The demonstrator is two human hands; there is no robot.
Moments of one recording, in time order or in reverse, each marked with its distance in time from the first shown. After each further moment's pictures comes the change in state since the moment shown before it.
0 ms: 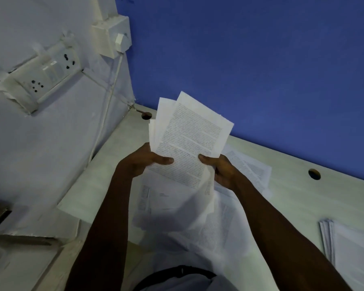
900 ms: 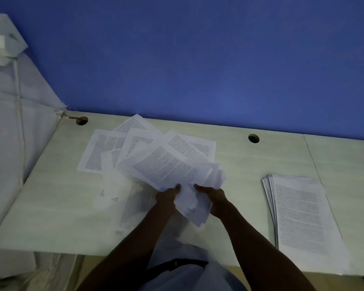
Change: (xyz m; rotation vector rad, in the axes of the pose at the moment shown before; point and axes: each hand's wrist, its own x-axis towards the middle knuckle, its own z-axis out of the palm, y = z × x) left_hand 0.041 -0.114 0.279 -0.323 0.325 -0.636; right_hand -0.138 0.116 -0.139 0.277 0.567 0.060
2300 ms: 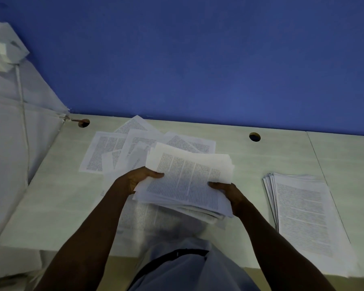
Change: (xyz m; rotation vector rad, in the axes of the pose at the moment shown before) left_hand -0.008 0.098 -0.073 0.365 -0.440 0.120; right_hand 0.000 -0.031 -0.057 -0.104 -0.222 -0.013
